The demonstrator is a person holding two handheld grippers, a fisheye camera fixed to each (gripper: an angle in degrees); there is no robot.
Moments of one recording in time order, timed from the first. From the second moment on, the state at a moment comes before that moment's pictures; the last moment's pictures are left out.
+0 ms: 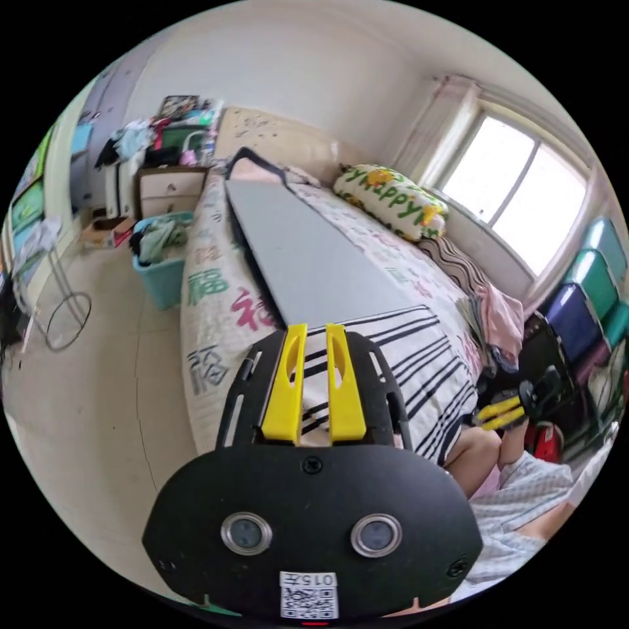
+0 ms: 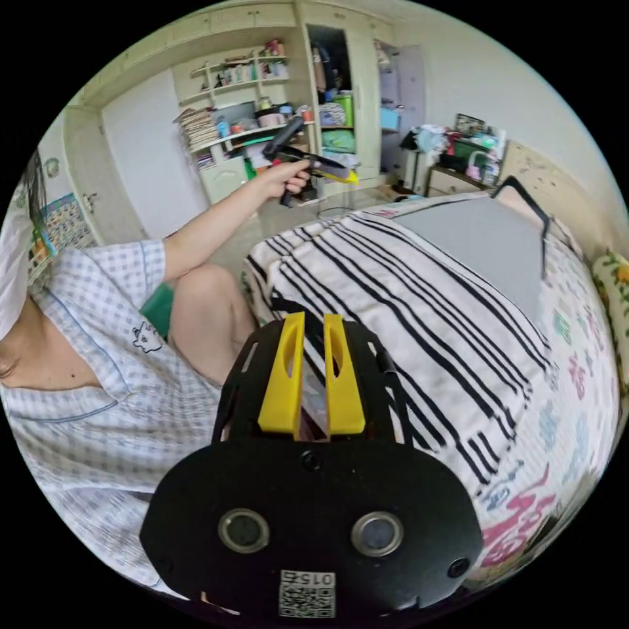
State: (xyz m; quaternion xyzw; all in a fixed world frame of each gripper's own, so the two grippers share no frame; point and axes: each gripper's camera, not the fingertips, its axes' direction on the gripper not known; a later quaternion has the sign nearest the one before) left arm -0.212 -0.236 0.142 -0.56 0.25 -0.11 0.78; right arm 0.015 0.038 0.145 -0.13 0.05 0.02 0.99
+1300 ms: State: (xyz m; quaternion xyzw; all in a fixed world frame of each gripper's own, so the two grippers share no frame) left arm 0.316 -0.089 0.252 -0.66 0.36 0.11 0.64; right arm 0.118 0.158 0.029 -0.15 0.10 0.11 0.98
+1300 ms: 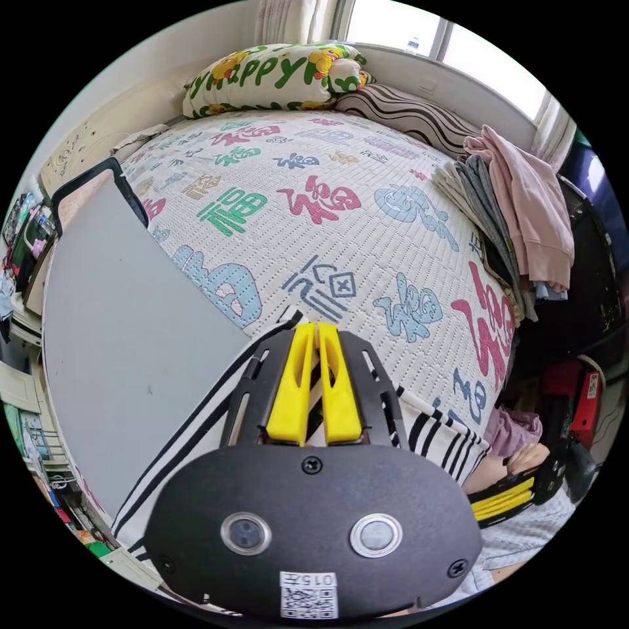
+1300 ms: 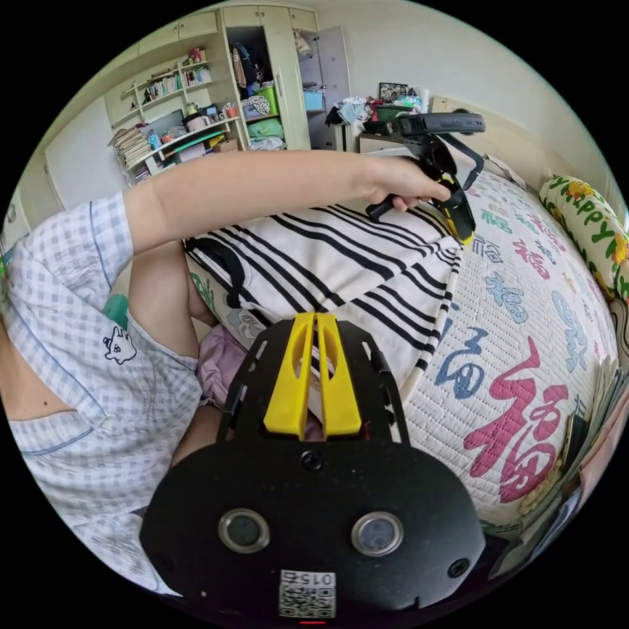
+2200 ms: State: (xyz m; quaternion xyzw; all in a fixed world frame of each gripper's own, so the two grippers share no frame) left arm -0.014 -0.177 -0.091 -0.59 0.45 0.21 0.64; right arm 0.043 0.112 0.058 -0.23 0.05 -0.07 0.97
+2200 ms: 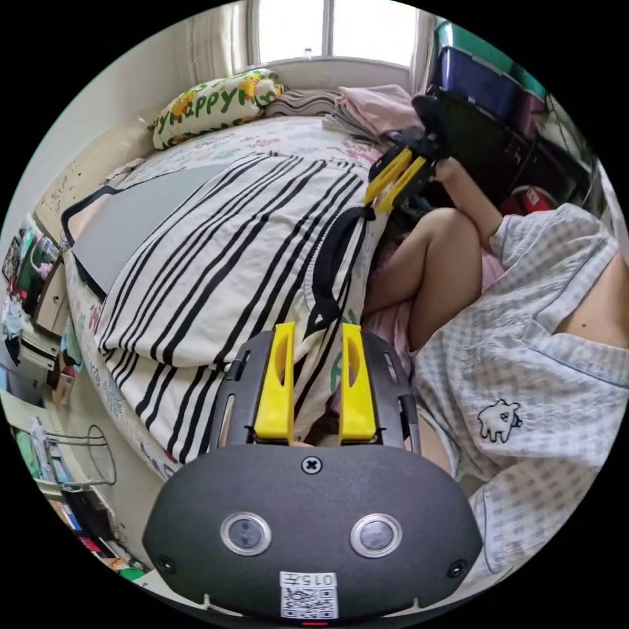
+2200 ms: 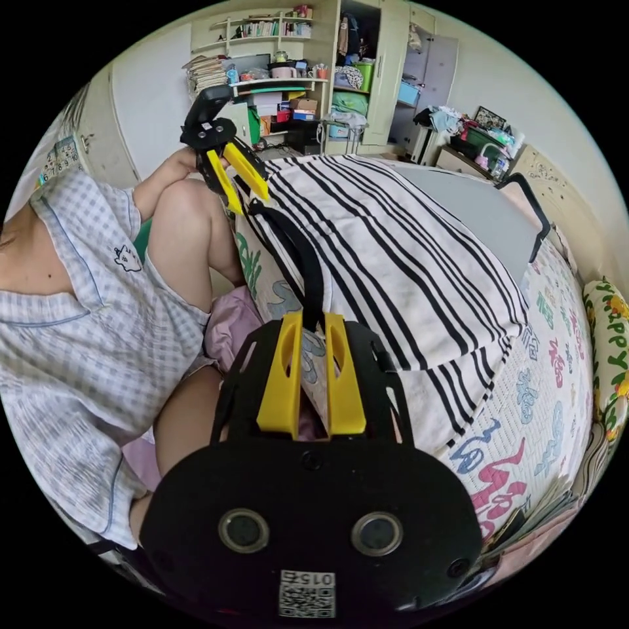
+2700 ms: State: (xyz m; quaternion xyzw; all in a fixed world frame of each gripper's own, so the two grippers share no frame) left arm -0.025 -0.184 -0.089 -0.60 0.45 0.16 0.64; right arm 0.033 0.105 0.056 -0.28 0.14 -0.07 0.95
